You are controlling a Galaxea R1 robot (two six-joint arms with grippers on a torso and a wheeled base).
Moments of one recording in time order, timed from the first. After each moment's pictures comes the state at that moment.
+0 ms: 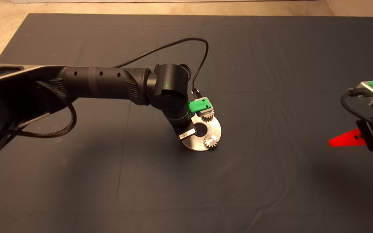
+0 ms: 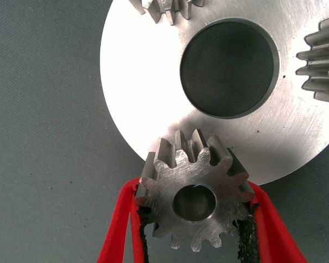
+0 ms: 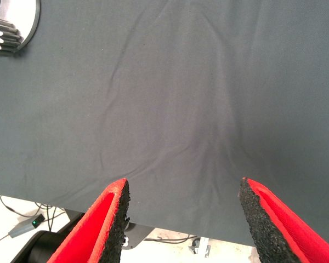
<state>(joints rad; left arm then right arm) -0.32 2.79 -1.12 0.57 1.50 -0.54 0.70 1.91 -0.44 -0.11 -1.43 1.39</state>
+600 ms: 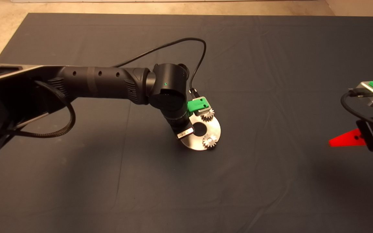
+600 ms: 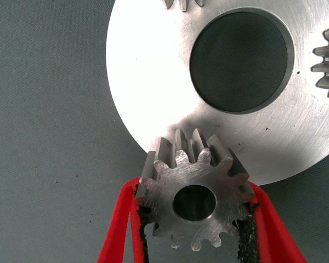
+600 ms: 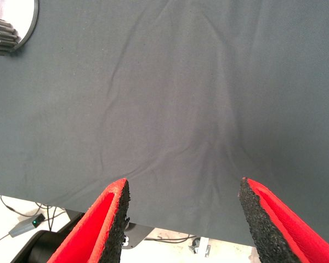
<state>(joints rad) -0.32 2.78 -1.13 0.57 1.50 -0.54 0.70 1.91 -0.44 -0.11 -1.43 1.39</state>
